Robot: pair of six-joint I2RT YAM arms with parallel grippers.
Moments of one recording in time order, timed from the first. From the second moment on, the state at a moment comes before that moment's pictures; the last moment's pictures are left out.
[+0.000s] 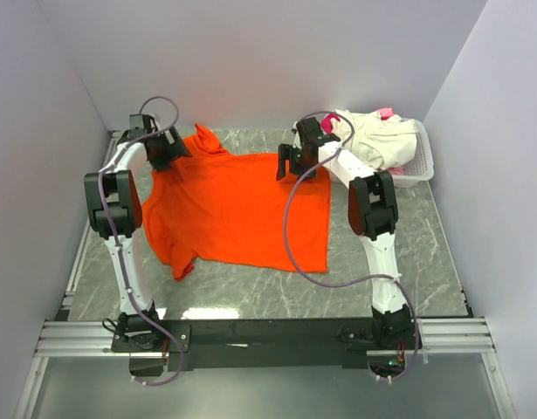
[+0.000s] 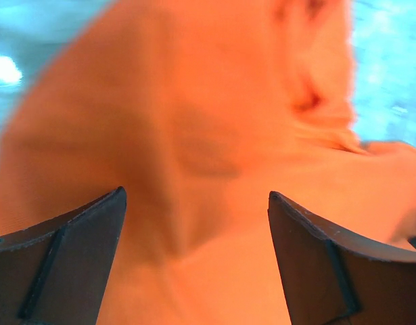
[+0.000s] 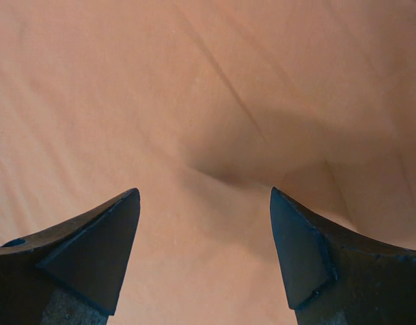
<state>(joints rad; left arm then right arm) 0.12 2.27 1.83 -0.43 0.32 -0.43 0.34 2.37 2.02 -0.68 -0.23 0.32</state>
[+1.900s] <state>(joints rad) 0.23 1.14 0.71 -0.65 0.05 -0.70 0.59 1.54 1.00 -0.63 0.10 0.63</state>
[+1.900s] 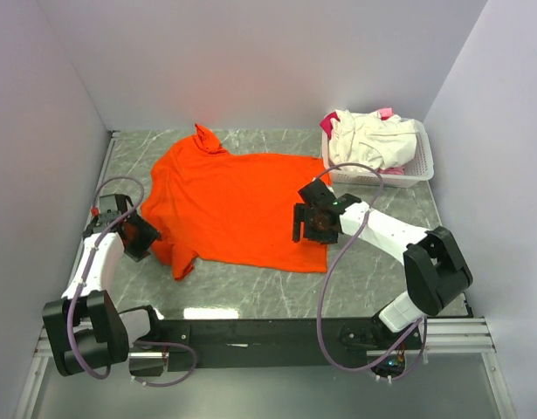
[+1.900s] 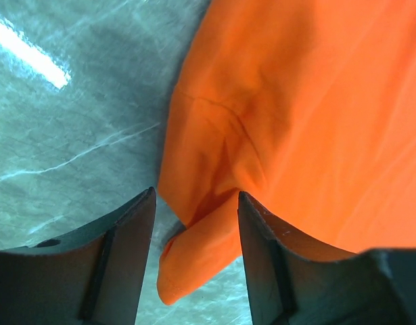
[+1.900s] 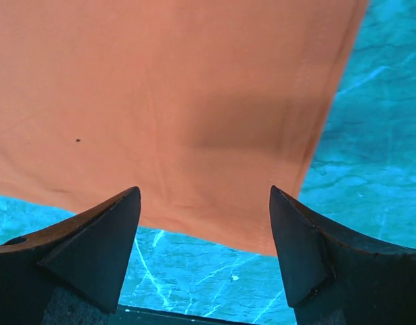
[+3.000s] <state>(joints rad) 0.23 1.31 0.60 -0.45 0.12 -0.74 0.51 1.44 0.81 -0.69 0.03 0.65</state>
